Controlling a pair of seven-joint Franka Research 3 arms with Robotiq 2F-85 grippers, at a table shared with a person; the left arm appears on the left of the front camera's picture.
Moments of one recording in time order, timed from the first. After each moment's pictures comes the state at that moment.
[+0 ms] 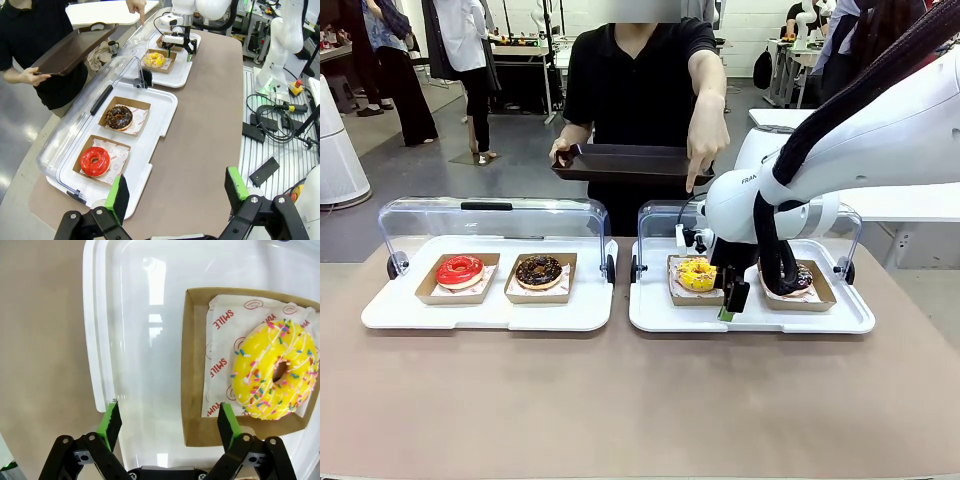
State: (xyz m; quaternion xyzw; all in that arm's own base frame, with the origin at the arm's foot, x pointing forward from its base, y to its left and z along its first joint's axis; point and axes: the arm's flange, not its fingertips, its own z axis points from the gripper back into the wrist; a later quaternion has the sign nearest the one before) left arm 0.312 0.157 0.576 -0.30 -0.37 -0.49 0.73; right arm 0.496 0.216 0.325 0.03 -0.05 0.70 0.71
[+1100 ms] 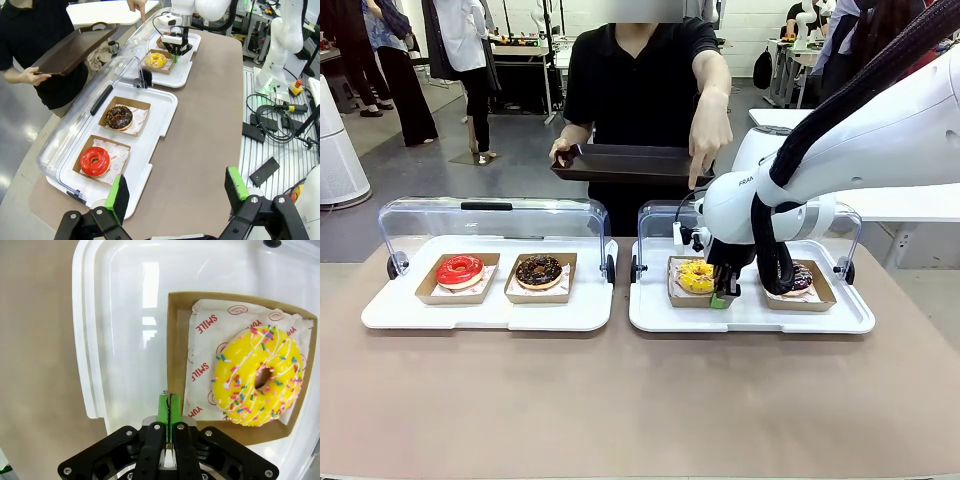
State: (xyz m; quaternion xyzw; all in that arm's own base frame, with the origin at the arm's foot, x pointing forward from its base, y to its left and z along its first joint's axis) left arm 0.312 0.157 0.576 -0.30 -0.37 -0.49 0.73; right arm 0.500 0.221 0.325 0.03 -0.07 0.70 0.71
